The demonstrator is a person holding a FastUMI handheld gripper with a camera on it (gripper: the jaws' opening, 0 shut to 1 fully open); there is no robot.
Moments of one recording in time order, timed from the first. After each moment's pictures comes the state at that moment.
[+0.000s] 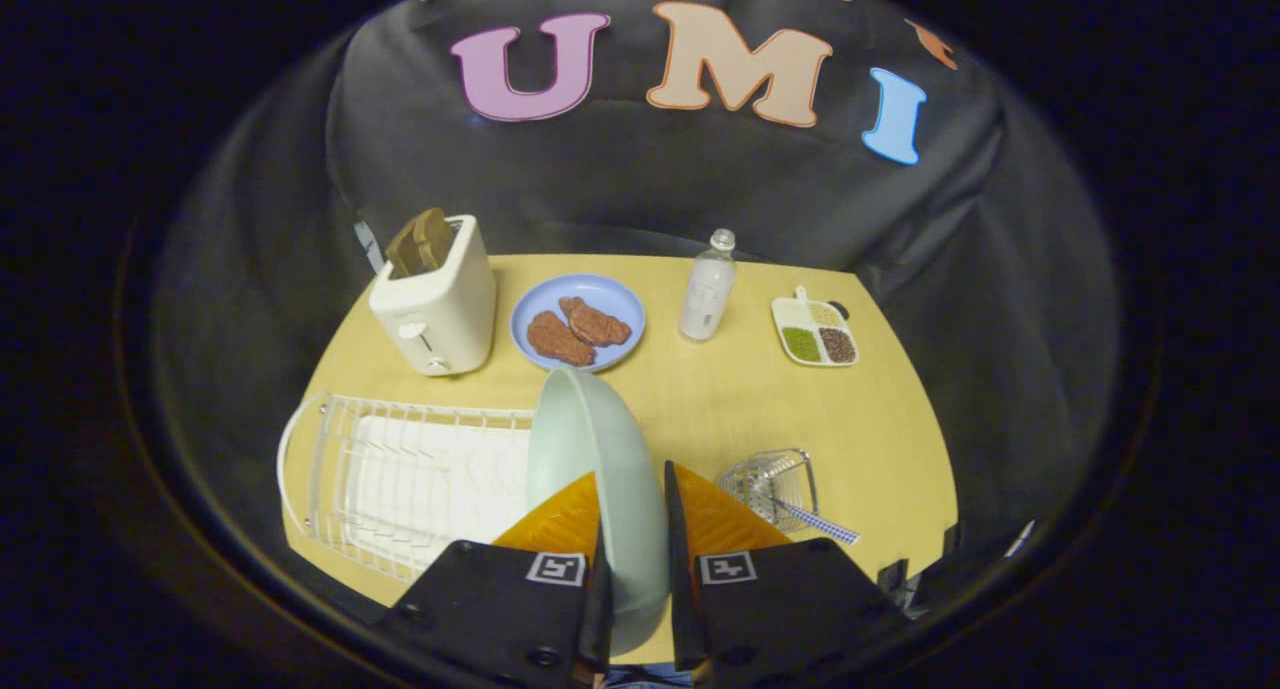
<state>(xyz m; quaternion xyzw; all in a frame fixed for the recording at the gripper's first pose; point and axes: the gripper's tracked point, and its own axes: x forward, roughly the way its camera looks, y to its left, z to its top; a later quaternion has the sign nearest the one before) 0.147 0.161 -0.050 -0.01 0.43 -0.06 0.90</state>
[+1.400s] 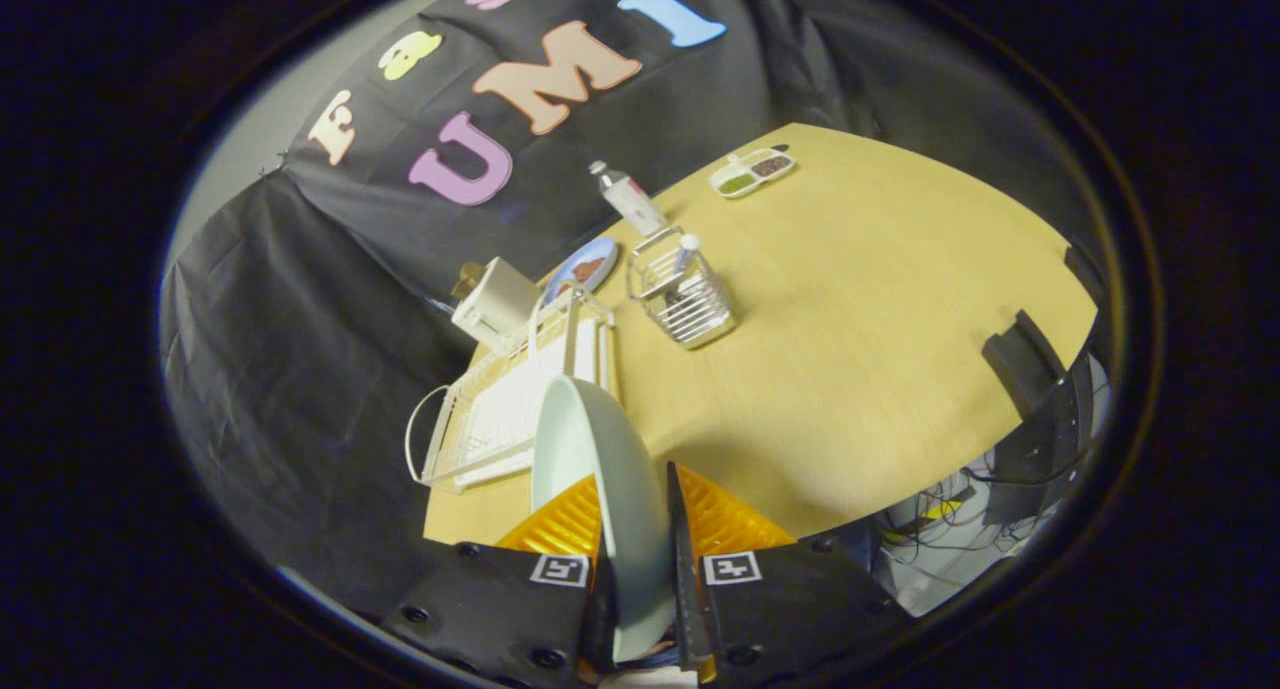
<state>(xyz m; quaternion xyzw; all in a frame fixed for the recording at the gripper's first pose) -0.090 0.024 -0.169 0.31 0.37 0.02 0.87</state>
